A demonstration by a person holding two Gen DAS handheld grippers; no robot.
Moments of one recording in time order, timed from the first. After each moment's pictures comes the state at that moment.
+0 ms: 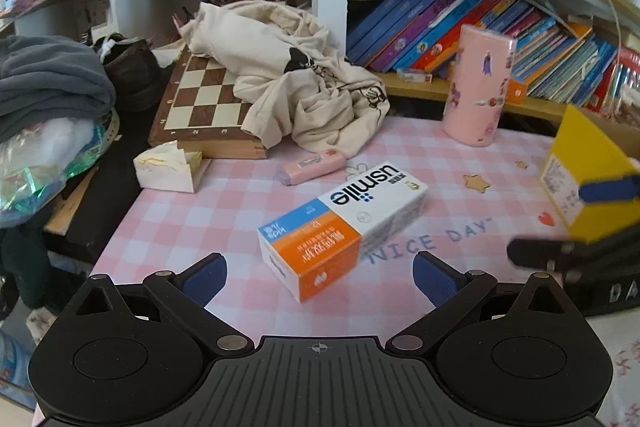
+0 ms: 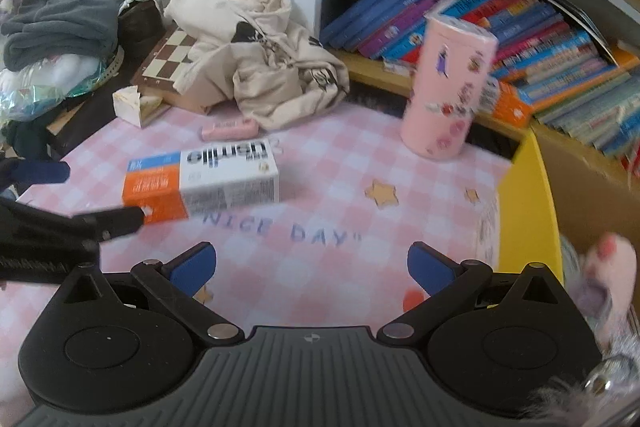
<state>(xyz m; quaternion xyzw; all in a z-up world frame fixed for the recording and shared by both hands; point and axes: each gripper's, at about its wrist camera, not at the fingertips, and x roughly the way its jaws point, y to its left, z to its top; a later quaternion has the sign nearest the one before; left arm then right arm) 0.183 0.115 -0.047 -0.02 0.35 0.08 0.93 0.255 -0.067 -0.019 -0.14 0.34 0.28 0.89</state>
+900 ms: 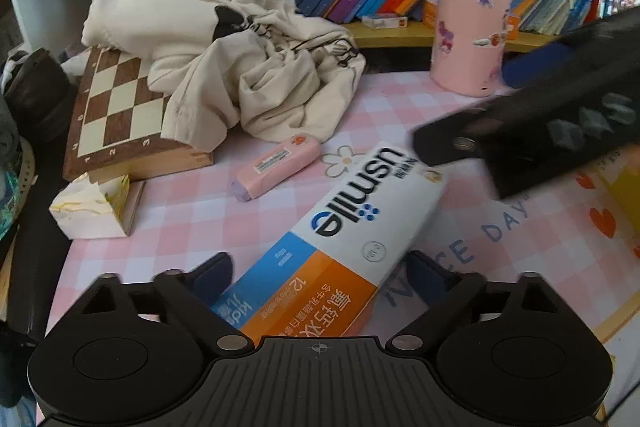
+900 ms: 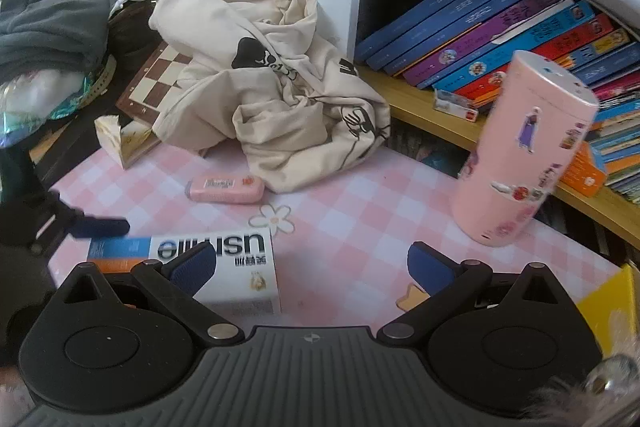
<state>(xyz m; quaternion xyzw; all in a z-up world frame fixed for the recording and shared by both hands) 0.263 0.125 -0.089 0.04 0.39 0.01 0.92 0.353 -0.001 -0.029 -0.14 0.36 0.32 0.86</state>
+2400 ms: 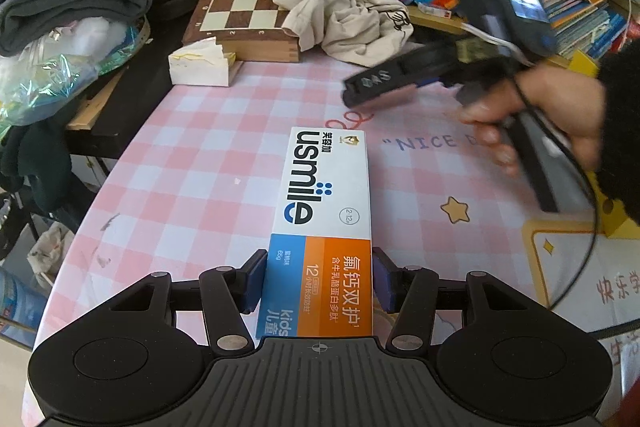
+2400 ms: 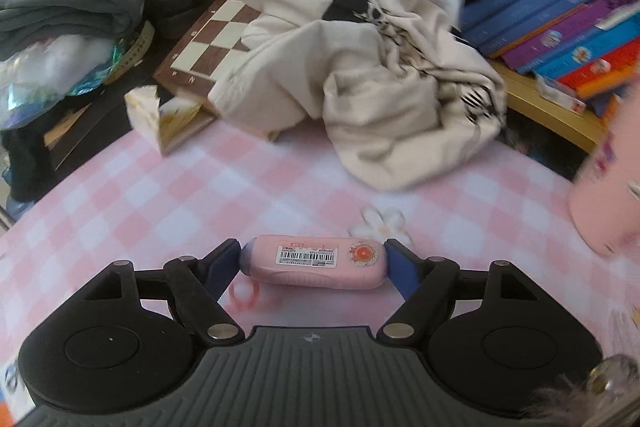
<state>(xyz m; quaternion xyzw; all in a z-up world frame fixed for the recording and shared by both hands) 0.121 0.131 -0.071 -0.07 0.43 0.08 0.90 0.341 0.063 -0.080 -0.14 0.37 0.37 0.84</state>
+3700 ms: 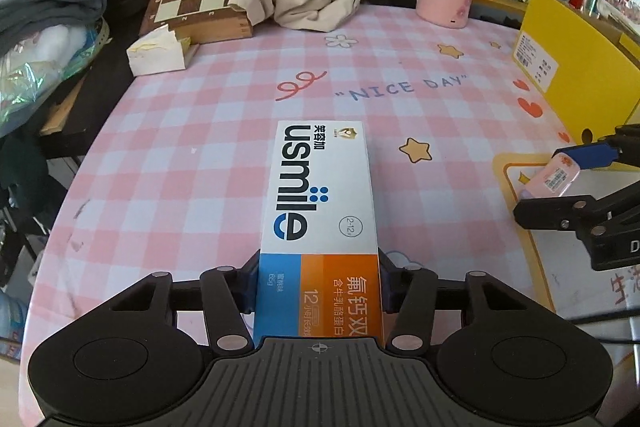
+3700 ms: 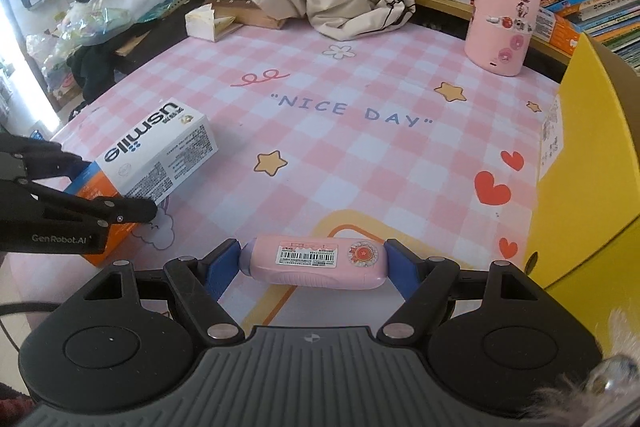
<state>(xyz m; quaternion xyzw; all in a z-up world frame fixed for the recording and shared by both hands) 0.110 0.101 -0.086 -0.03 0.46 0.04 0.89 0.190 -0.099 -0.059 -0.13 0.41 0.35 0.83</state>
